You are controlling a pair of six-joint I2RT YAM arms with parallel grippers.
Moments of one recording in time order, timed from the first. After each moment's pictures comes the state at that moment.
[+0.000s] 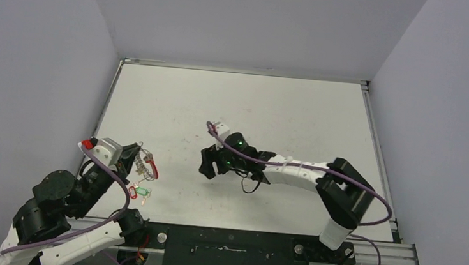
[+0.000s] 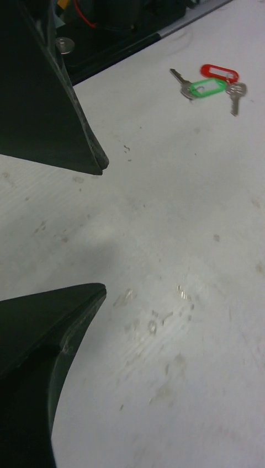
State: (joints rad) left arm -0.95 0.28 0.95 -0.72 -0.47 0.09; right arm 0.91 1.63 0.93 0.11 -0.13 0.32
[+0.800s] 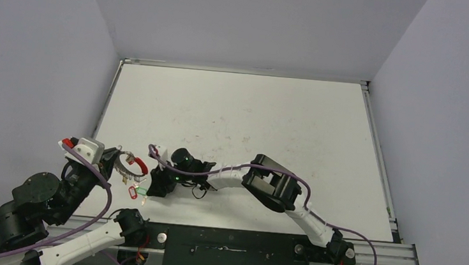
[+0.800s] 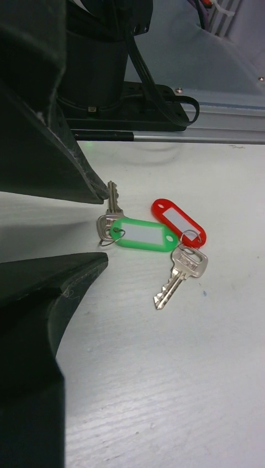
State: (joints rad) left arm -0.94 0.31 1.17 -1.03 -0.63 0.03; right arm 1.17 2.35 1.51 0.41 -0.49 0.36
